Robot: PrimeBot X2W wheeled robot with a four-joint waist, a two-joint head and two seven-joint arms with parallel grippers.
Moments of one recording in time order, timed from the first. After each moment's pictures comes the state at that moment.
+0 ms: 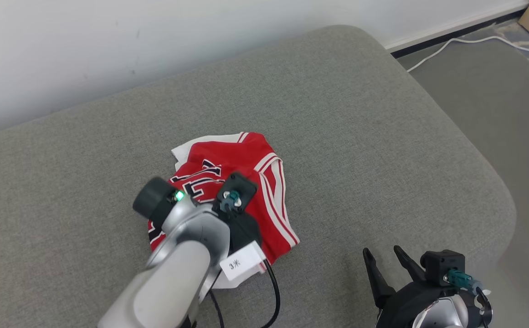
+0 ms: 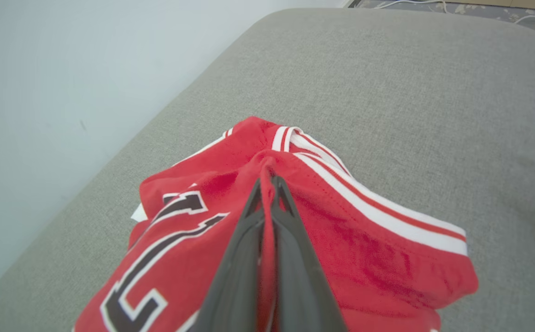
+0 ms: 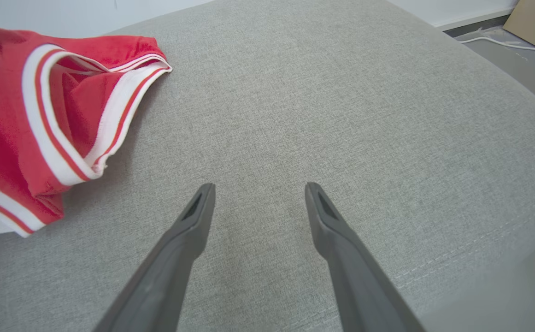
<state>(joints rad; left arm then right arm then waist) -0.63 0.04 -0.68 0.53 0.04 0.01 0.24 -0.06 -0.11 0.25 0.21 0.41 -0.11 0.05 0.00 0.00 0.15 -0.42</state>
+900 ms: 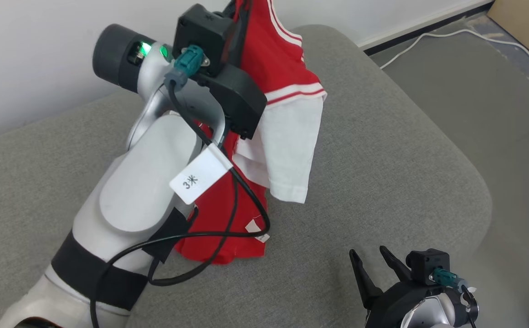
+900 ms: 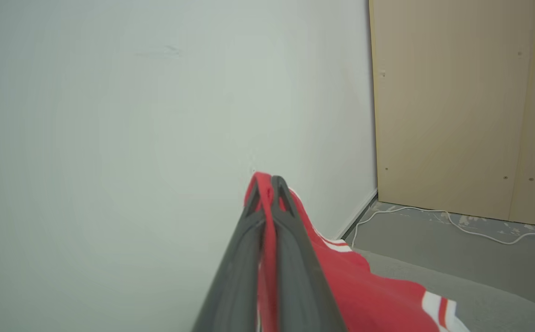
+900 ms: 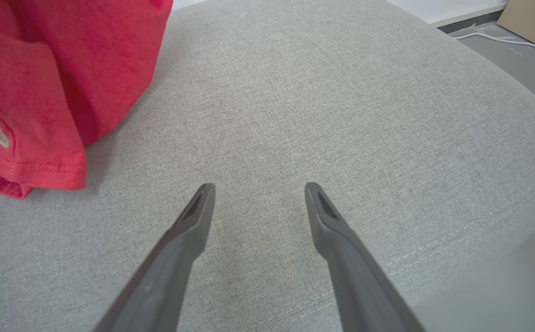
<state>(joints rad) -1.02 0.04 -0.62 0.46 -0.16 0.11 0.04 -0.10 -0.10 0.29 0.26 0.41 -0.10 0.04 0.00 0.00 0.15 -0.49</state>
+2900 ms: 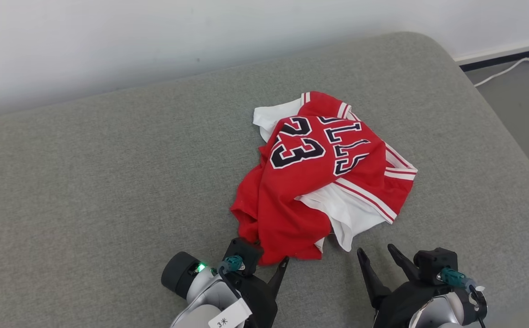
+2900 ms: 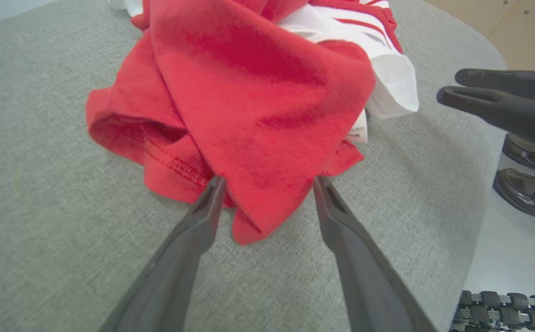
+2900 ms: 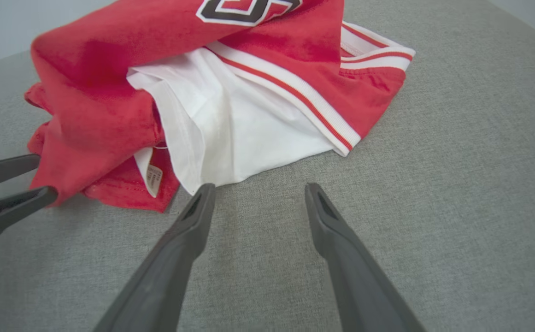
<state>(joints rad) -0.51 0.07 -0.94 0.56 -0.39 0.08 0.04 -0.09 -0.13 0.29 0.25 0.41 -0.09 0.04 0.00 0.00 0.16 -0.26</state>
